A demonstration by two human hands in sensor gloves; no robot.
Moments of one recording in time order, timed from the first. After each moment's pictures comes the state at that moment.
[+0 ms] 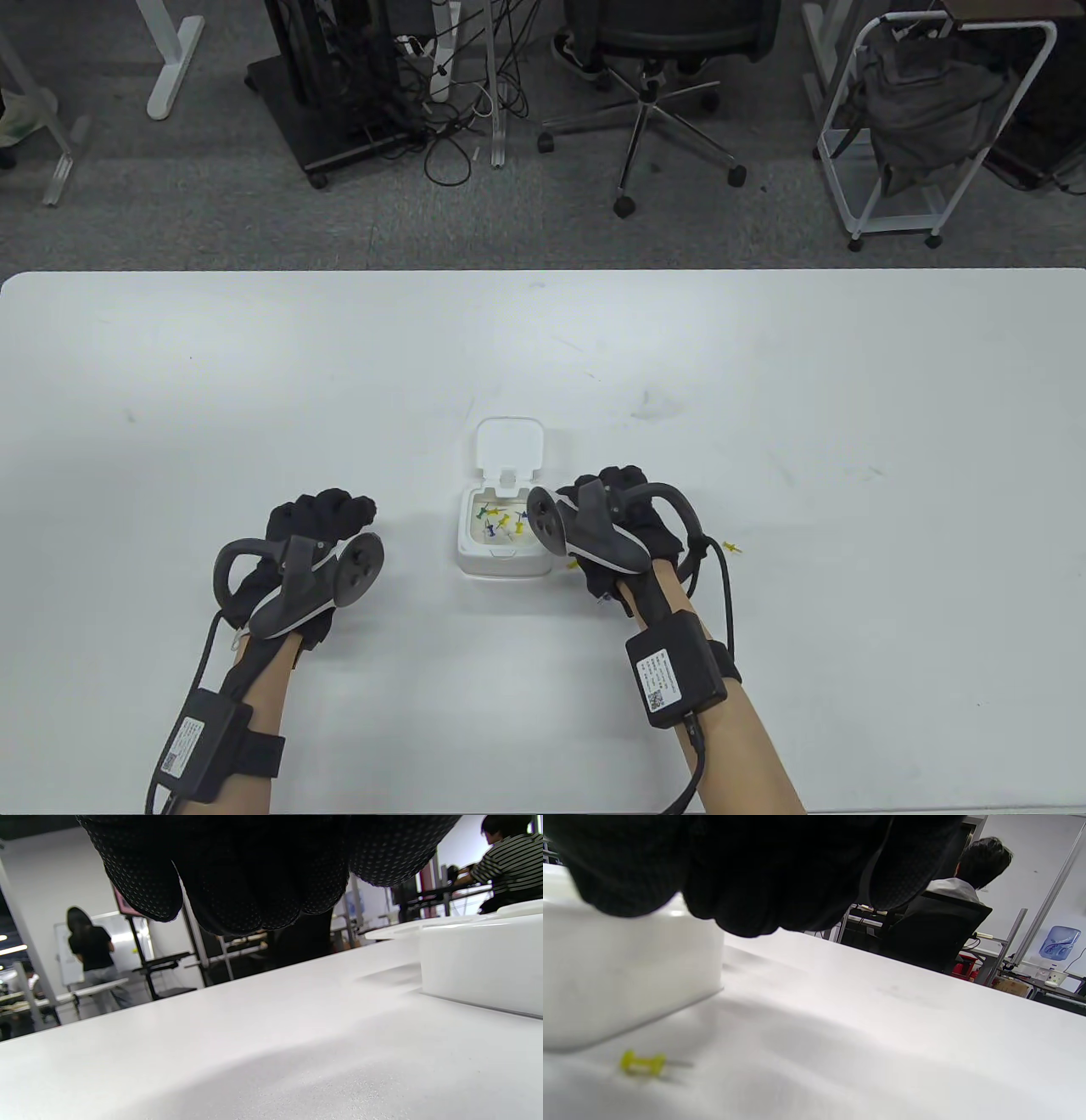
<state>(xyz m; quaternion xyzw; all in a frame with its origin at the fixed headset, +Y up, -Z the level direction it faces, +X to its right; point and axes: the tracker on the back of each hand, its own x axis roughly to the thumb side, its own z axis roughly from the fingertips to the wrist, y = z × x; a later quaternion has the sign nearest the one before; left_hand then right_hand) -0.251 -0.698 -0.272 0.07 -0.10 -0.12 0.99 0.028 -0.709 -0.308 -0.12 0.00 -0.99 0.09</state>
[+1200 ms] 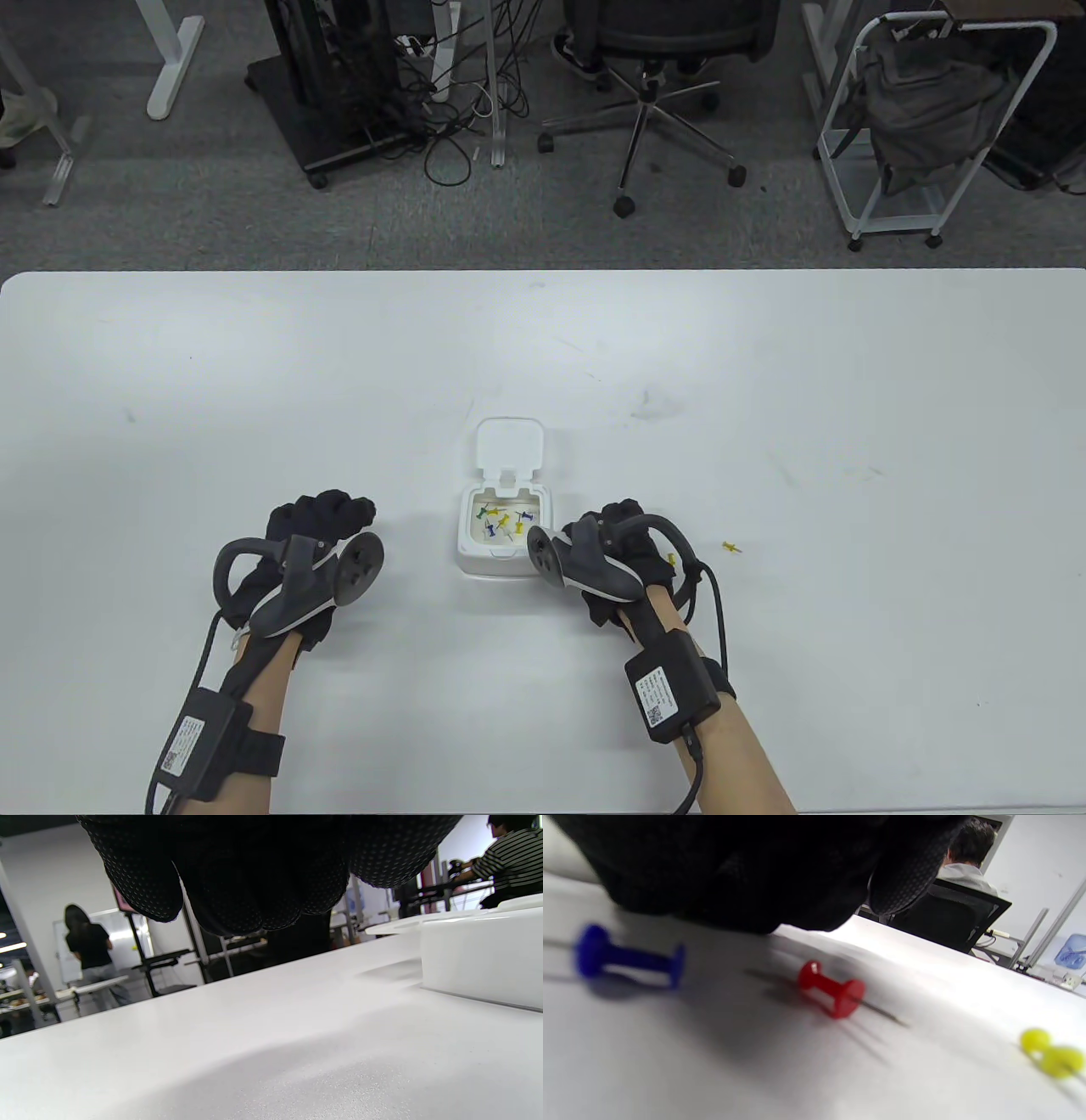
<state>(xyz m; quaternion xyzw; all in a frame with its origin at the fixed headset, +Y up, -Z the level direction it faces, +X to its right) -0.252 -0.699 -0.272 0.07 -0.10 -0.12 0.99 0.022 -0.758 -0.301 -0.14 -0.01 -0.98 0.13</state>
